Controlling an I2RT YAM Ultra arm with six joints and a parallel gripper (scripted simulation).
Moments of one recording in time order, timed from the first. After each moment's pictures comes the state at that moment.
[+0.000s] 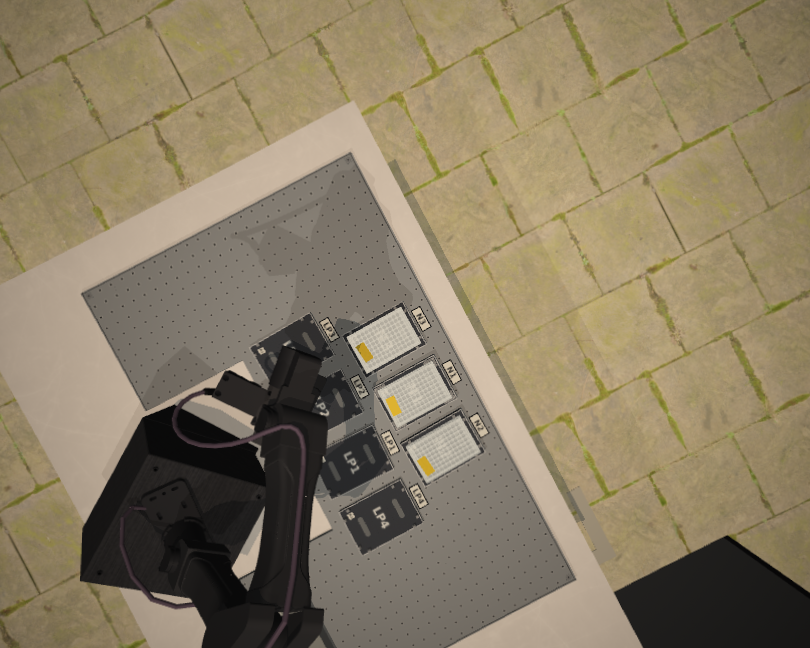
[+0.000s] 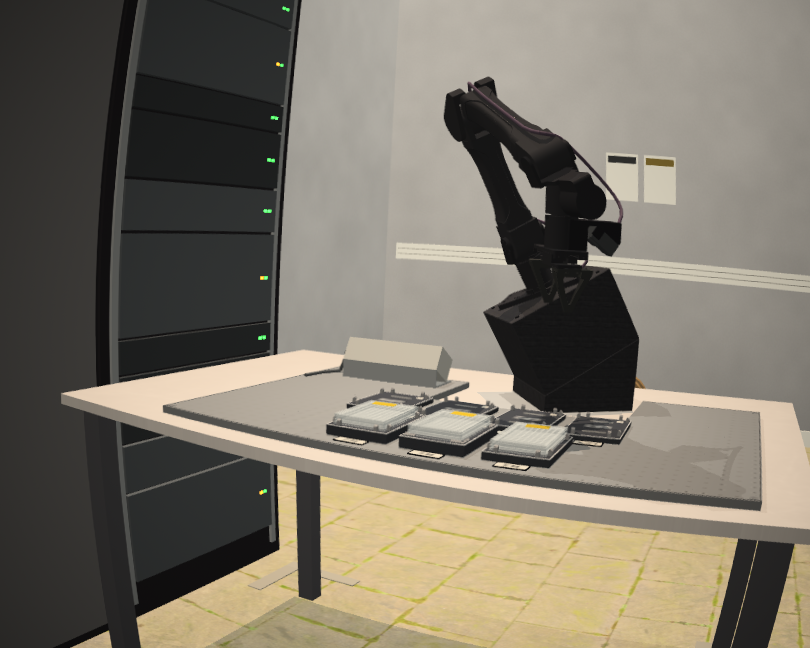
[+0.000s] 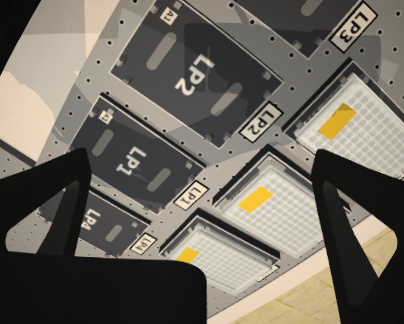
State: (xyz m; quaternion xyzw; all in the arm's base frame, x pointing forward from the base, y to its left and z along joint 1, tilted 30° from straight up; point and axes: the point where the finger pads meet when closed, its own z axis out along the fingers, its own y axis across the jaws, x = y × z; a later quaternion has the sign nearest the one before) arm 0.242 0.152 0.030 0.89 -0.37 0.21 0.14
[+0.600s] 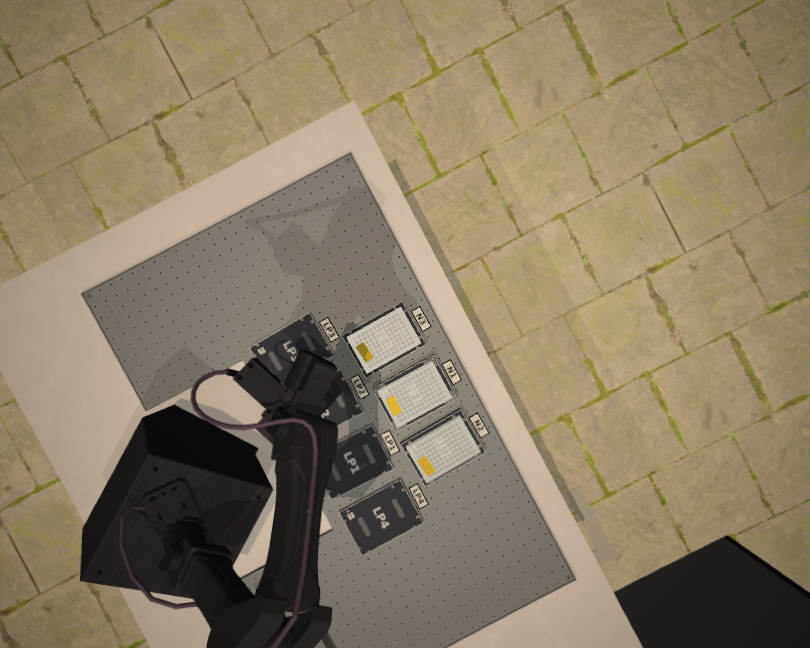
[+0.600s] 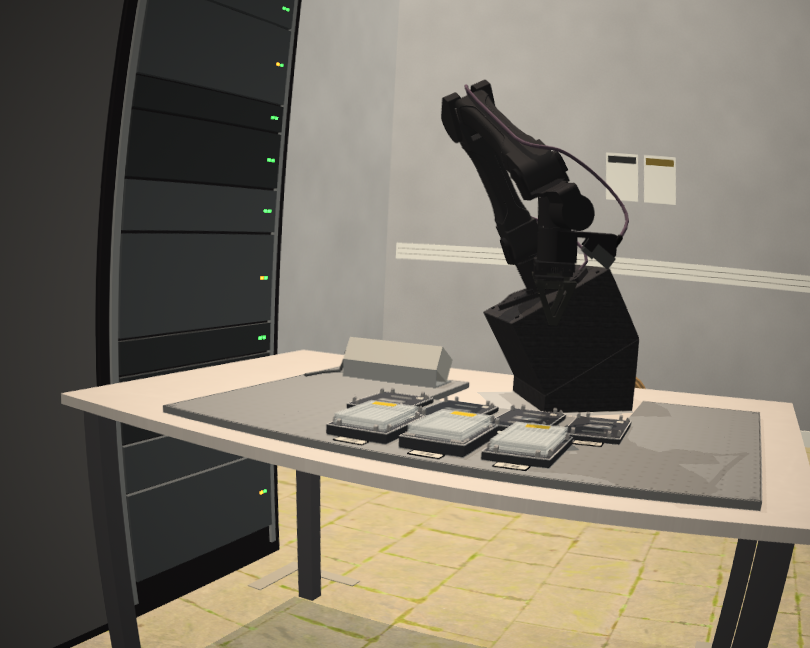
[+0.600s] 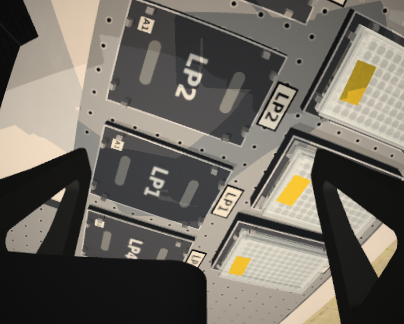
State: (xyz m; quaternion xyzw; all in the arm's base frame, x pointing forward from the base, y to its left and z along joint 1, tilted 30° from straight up) arm 0.260 0.140 0.017 0.83 -0.50 0.23 0.09
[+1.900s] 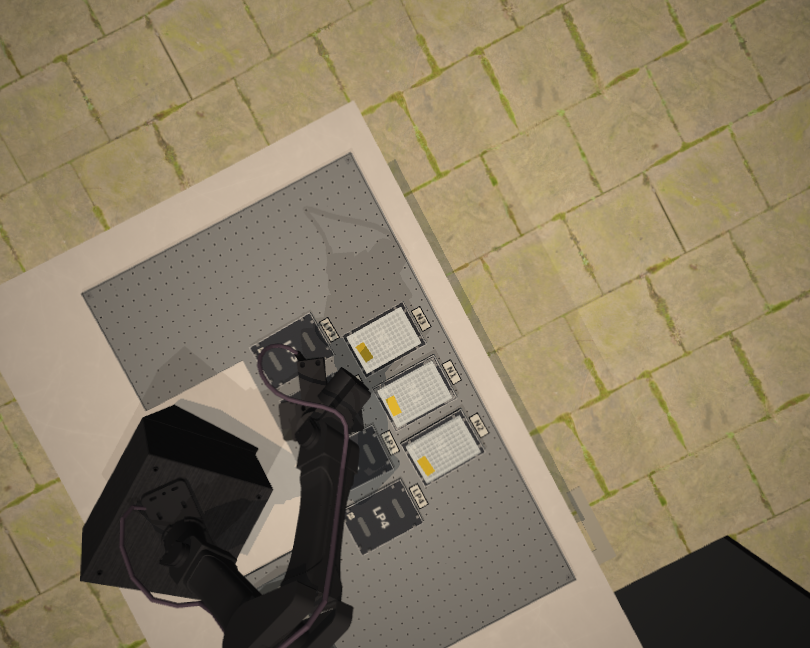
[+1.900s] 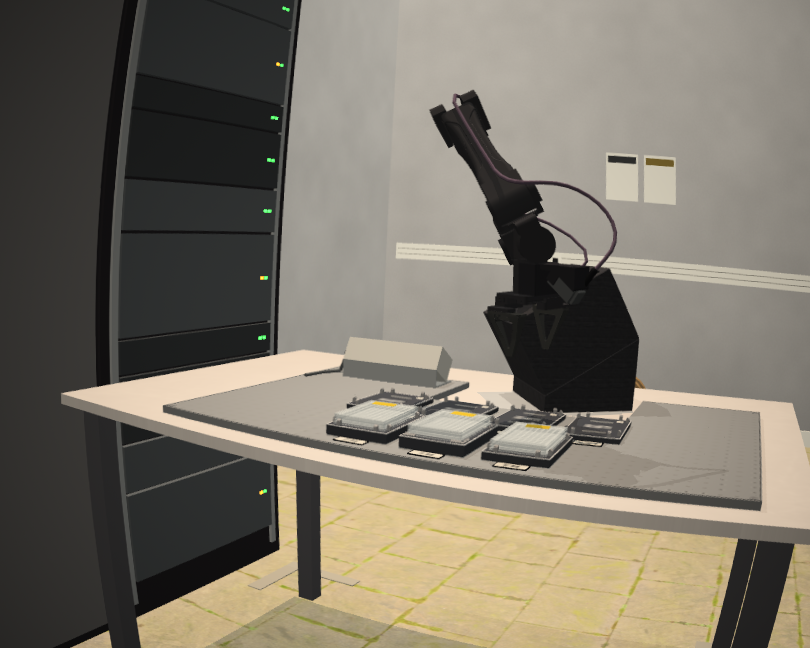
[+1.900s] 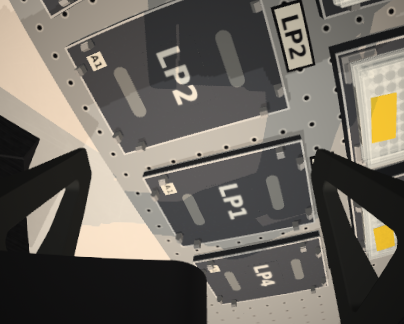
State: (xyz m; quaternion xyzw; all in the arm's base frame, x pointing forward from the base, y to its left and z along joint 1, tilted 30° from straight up) arm 0.297 0.094 -0.013 0.61 -0.75 0.24 0.00
